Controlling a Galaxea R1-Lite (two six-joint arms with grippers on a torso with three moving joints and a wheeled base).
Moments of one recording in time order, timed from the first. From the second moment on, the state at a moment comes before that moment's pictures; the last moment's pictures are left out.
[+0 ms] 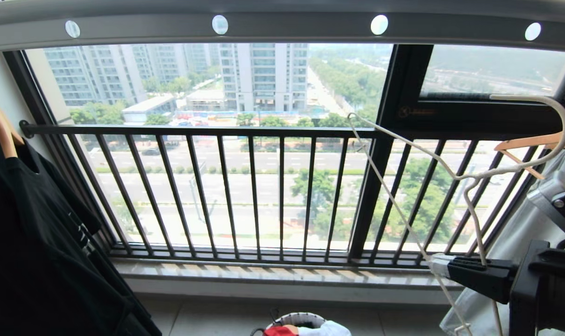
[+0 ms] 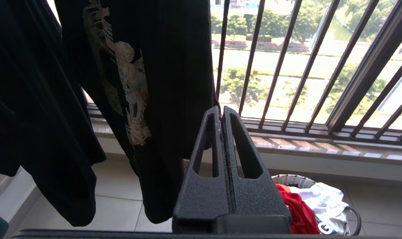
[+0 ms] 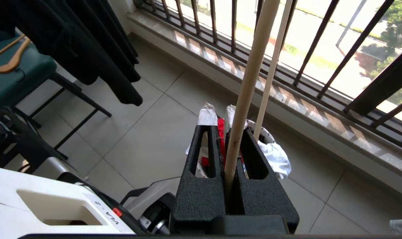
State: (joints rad) left arm 0.00 0.00 0.00 0.00 0.02 -0.06; right arm 0.65 1.10 -0.65 -0.08 0.02 0.12
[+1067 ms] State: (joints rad) left arm 0.00 0.00 0.00 0.00 0.02 -0.06; right arm 0.63 1.14 -0.65 -0.17 0.02 -0.03
